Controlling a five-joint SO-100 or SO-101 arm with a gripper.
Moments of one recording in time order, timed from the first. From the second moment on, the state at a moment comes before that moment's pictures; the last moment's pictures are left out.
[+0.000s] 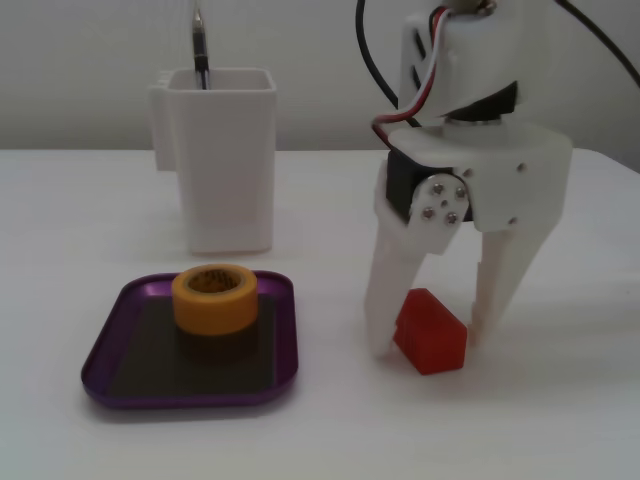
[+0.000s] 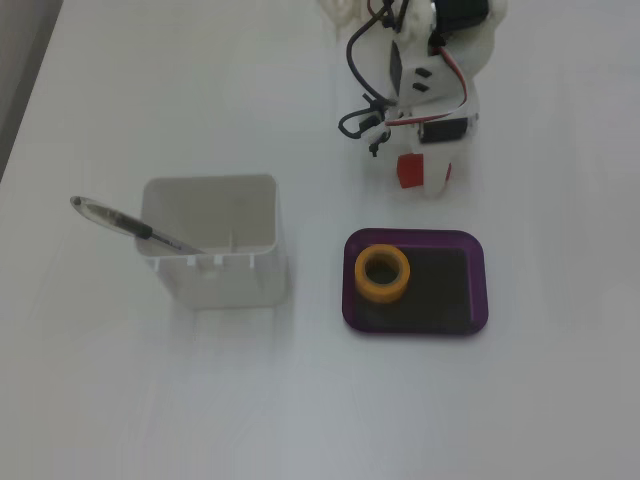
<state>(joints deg) -11.1 85.3 102.3 61.9 -1.4</state>
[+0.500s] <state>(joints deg) -10.2 85.1 102.3 61.6 -1.3</state>
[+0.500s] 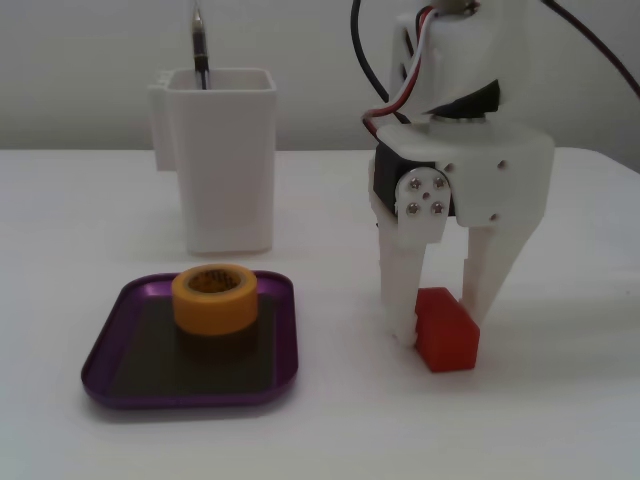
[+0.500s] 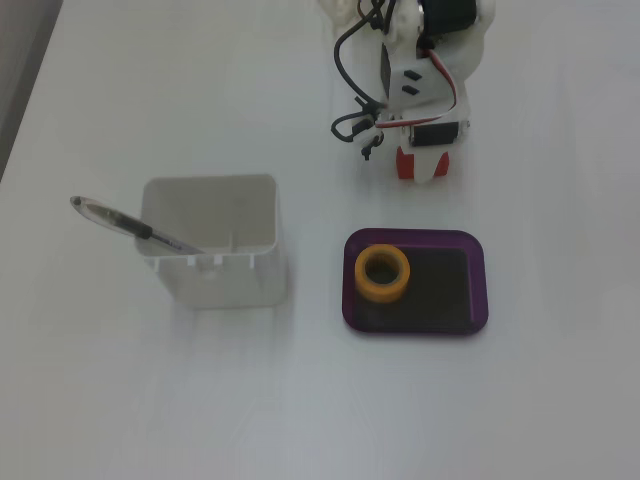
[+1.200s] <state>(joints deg) -24.0 106.6 100.3 53.0 -1.3</state>
